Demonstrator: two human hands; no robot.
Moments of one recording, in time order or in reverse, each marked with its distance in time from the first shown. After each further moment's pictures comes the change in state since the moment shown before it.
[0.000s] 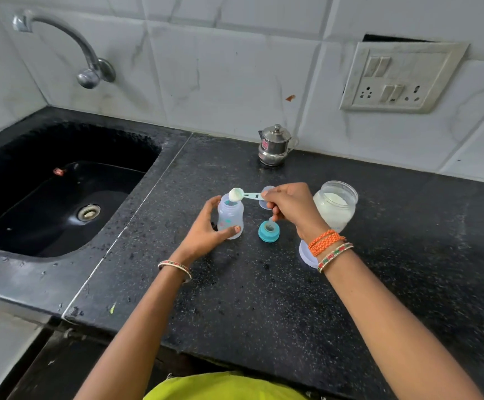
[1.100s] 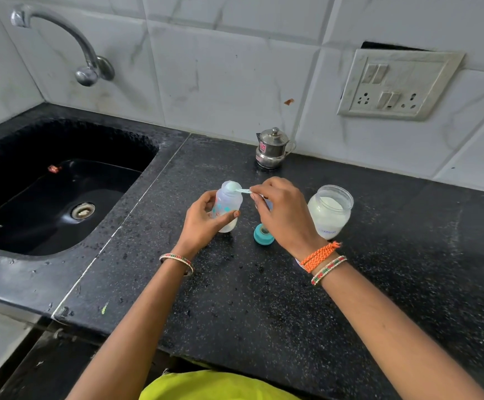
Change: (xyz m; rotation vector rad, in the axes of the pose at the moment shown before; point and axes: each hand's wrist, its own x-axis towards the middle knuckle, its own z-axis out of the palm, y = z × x) left_hand 0.010 0.018 0.006 -0.066 0.235 0.110; right_hand -0.018 0.005 0.002 -0.651 0.181 -0.868
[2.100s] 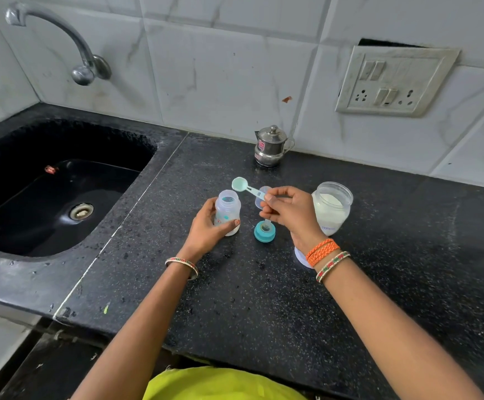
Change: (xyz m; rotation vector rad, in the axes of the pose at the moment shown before) left_hand -0.004 -0.022 0.007 -0.115 -0.130 -0.099; right_hand -0.004 0.006 0.002 0.960 0.024 0.895
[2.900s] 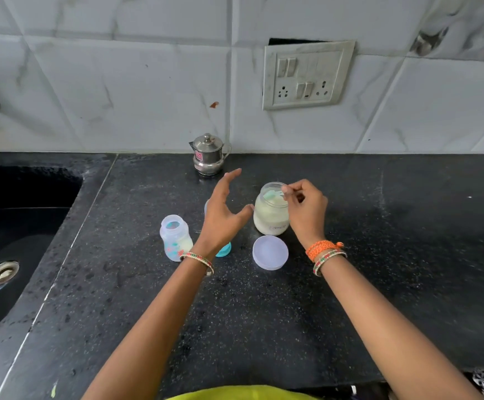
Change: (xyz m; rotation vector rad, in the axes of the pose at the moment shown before) left_hand 0.026 0.088 0.101 0.037 -0.208 0.333; right_hand 0.031 0.021 -0.104 -0.474 0.603 -0.477
